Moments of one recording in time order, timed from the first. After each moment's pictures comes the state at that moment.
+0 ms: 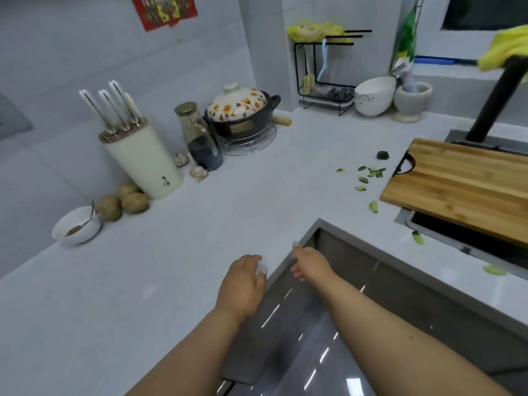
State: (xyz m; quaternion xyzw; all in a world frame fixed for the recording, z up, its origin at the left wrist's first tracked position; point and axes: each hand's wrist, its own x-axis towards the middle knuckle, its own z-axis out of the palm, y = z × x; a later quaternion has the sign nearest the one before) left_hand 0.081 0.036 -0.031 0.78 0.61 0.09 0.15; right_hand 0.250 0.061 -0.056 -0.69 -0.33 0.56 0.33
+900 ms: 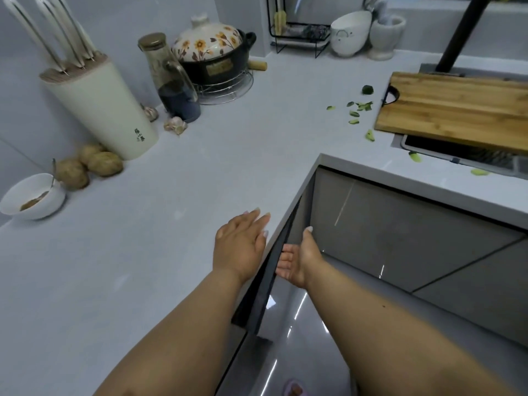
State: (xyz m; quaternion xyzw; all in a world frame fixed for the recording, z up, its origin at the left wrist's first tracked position) left_hand -0.002 0.029 -0.085 0.85 0.51 0.06 0.10; right_hand 0.135 -0.017 -0.099 -0.54 0.07 0.70 0.46
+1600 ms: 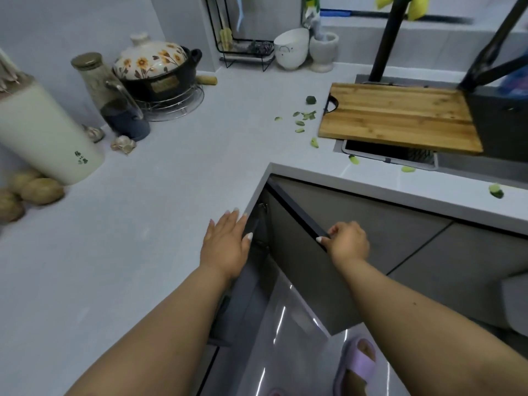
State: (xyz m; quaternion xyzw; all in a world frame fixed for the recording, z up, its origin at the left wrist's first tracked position) left_hand 0.066 0.030 -0.076 0.88 0.46 0.00 0.09; right_hand 0.288 -0.078 -0.098 -0.92 -0.28 0.17 0.20
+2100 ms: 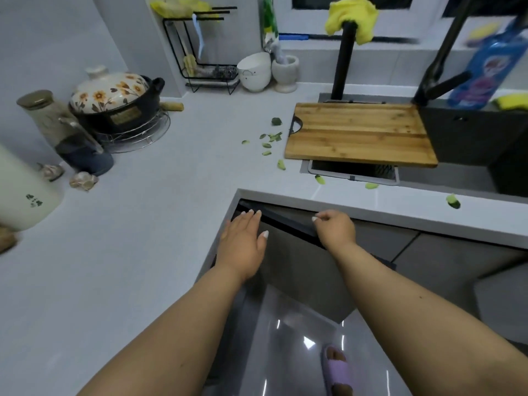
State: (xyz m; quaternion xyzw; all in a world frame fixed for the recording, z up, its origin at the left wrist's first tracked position) left_hand 0.169 0.031 -0.048 0.90 0.39 0.05 0.15; right_hand 0.355 -0.054 -0.062 -0.87 -0.22 0.24 0.37
